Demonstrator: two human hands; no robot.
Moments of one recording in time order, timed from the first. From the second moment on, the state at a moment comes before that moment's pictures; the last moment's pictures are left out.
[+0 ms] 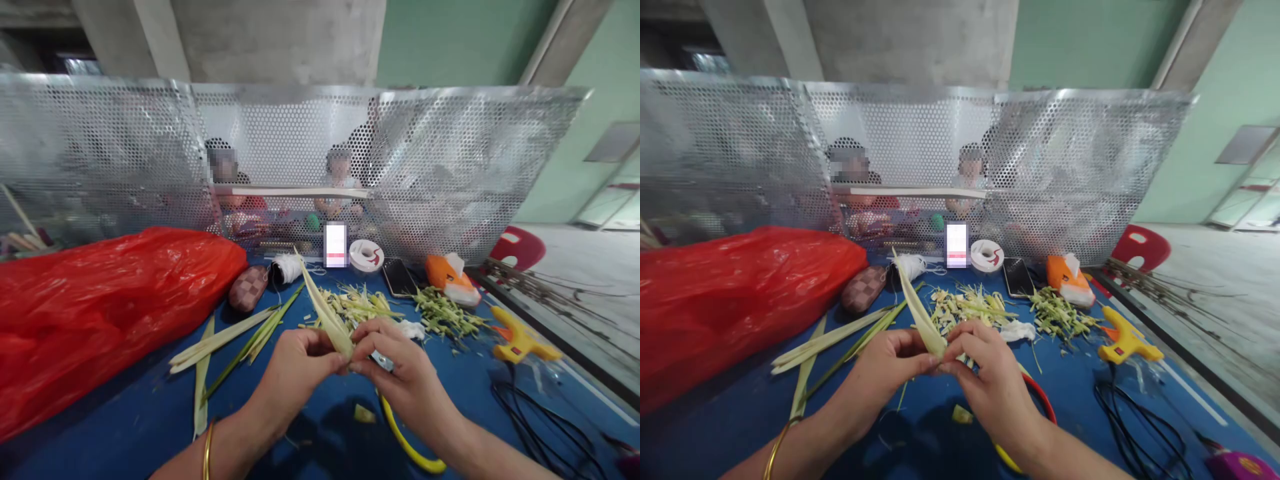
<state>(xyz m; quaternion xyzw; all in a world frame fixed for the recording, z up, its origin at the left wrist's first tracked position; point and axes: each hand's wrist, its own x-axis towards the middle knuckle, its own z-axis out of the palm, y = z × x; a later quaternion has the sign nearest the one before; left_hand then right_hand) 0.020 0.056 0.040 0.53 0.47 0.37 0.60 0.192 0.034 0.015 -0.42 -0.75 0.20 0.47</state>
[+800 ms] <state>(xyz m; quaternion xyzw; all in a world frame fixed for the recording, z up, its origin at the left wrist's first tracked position) 0.020 0.056 0.041 0.51 0.44 0.34 0.66 0.186 0.040 0.017 -0.47 -0.58 0.43 0.50</state>
